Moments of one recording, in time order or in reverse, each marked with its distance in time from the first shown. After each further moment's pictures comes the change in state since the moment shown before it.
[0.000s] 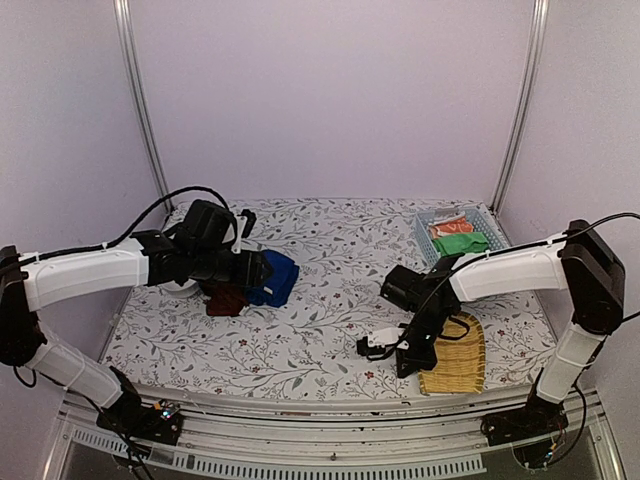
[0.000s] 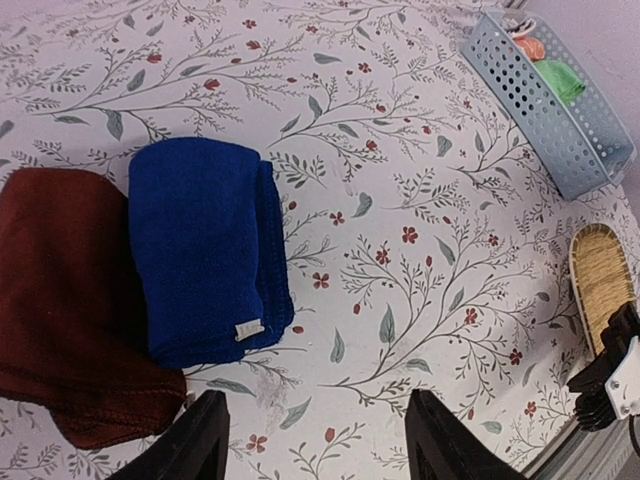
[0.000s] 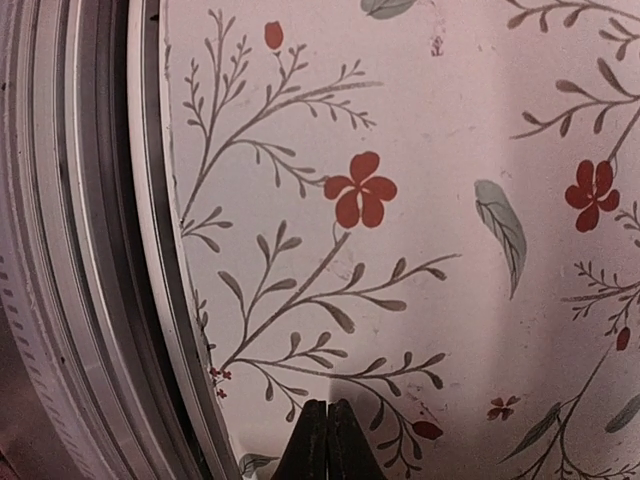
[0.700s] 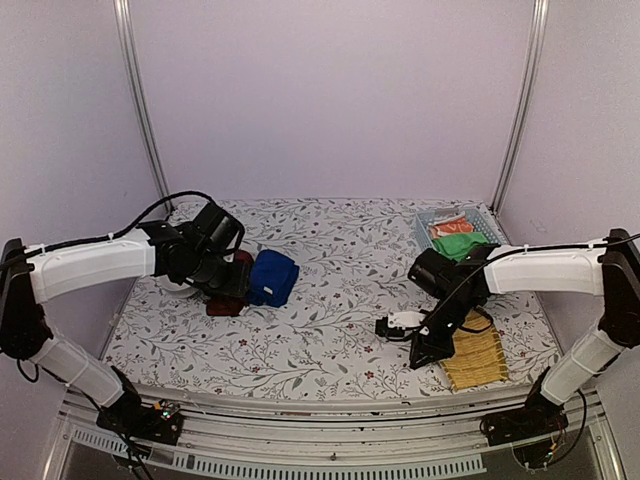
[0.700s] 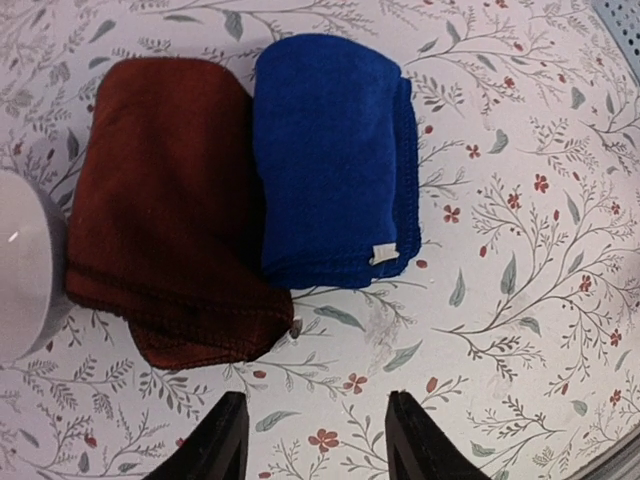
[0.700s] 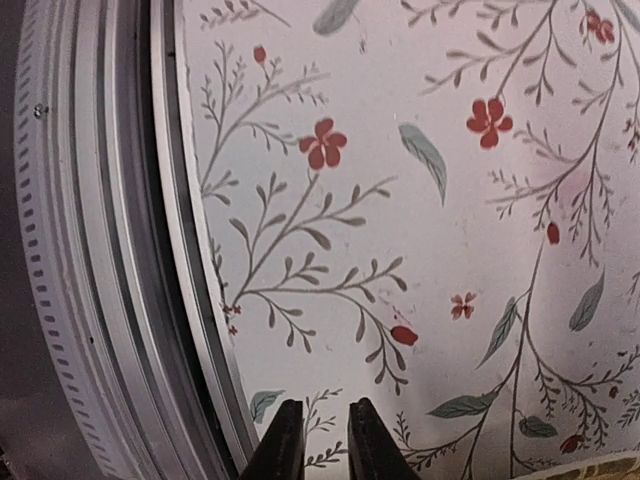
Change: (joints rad) left arm -0.003 0.057 0.087 -0.293 -0.175 -0.049; right arm -0.106 -0.177 -0.092 -0.030 -0.031 0.017
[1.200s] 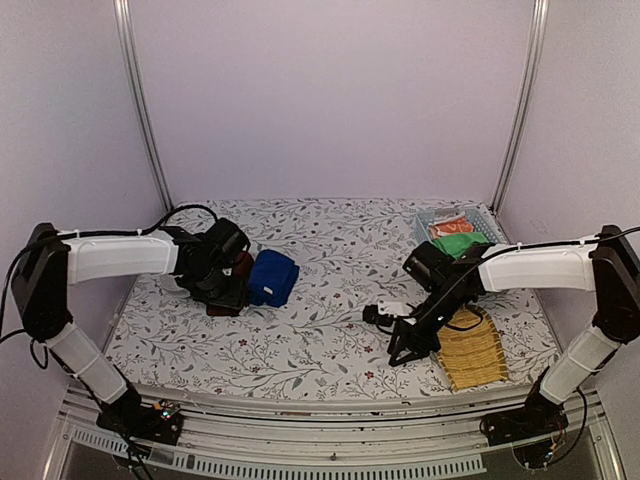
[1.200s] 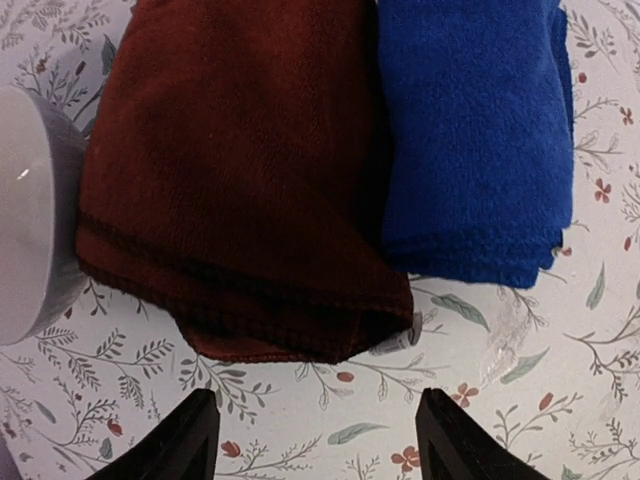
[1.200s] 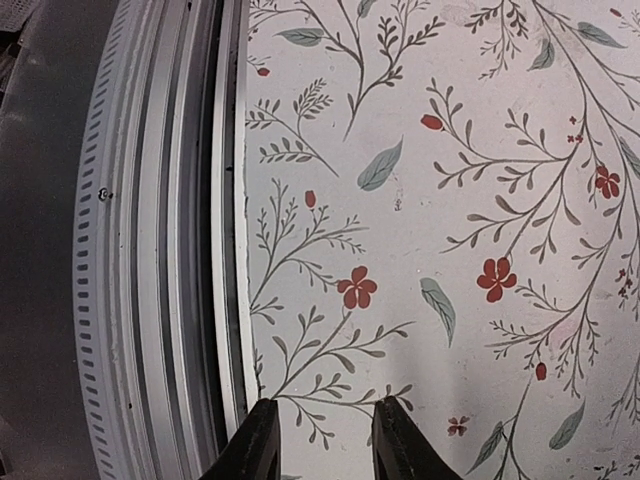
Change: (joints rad) left arm 0.067 0.129 -0.028 -0.064 -0.067 -0.013; right arm -0.018 0.035 0.021 0.164 -0.239 -0.005
